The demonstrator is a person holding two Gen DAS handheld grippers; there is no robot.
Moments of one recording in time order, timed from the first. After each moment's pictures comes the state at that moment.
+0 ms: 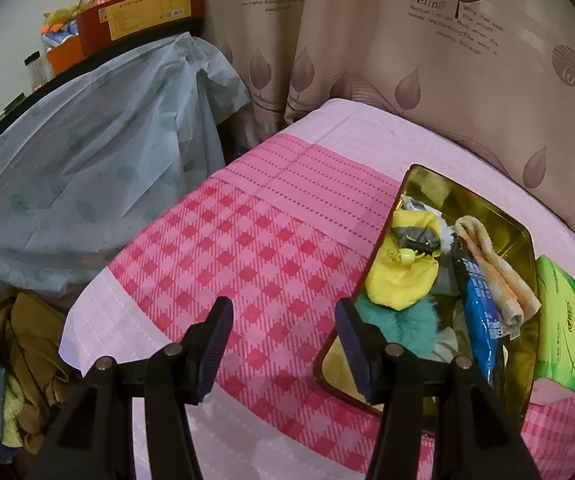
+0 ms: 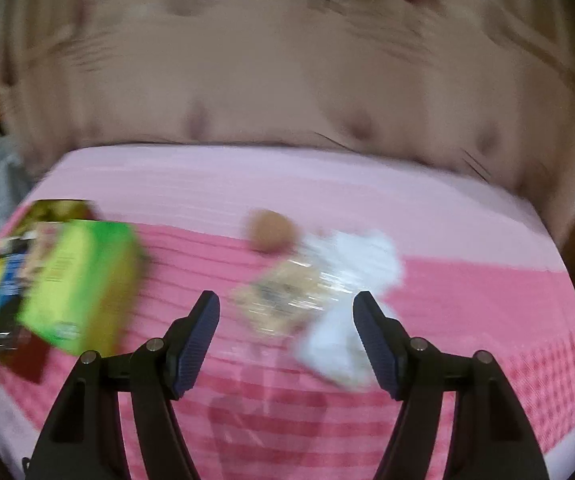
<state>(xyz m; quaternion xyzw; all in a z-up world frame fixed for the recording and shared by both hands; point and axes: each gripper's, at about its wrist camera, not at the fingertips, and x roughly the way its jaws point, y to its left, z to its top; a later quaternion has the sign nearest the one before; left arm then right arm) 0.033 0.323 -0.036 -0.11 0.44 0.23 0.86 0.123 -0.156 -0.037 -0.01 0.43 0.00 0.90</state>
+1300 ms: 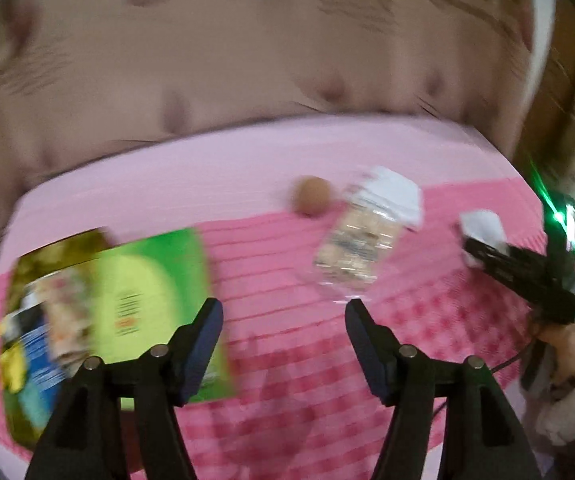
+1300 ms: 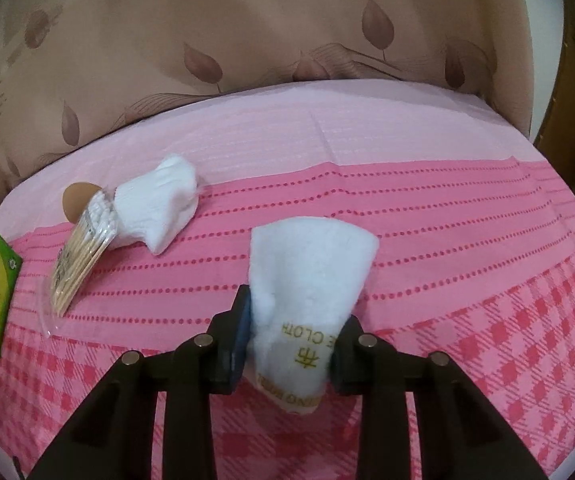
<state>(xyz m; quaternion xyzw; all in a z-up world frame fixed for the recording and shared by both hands) 0.097 -0.007 -0.021 0.08 0.47 -0.19 0.86 0.121 -0.317 -0.125 0.08 0.45 -0.05 0.89</state>
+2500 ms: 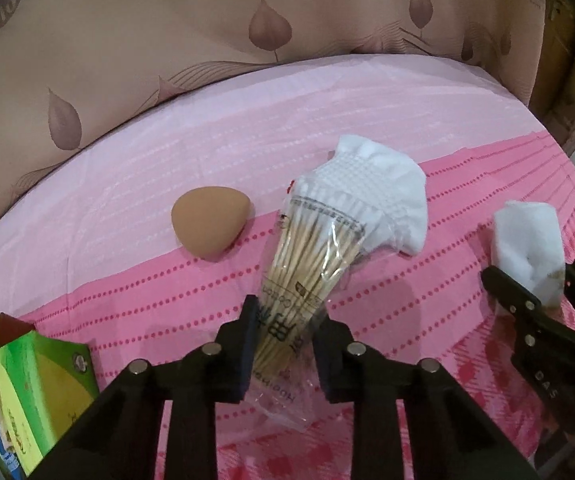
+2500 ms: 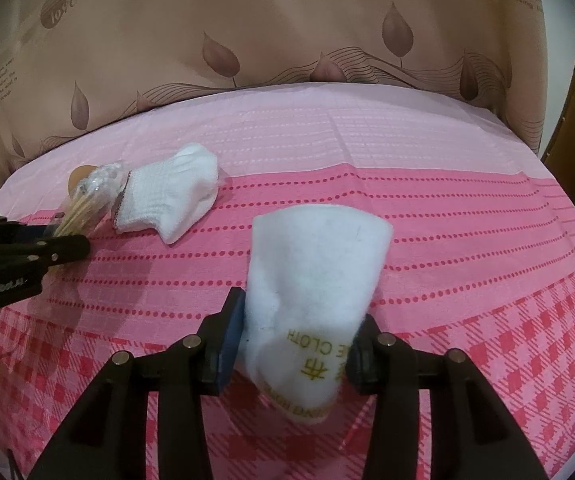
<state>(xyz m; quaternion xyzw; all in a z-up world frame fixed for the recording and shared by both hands) 0.173 -0.120 -0.089 0.15 0.51 -0.19 0.82 0.126 -0.306 -0.130 0.06 0.45 -0.04 0.89</state>
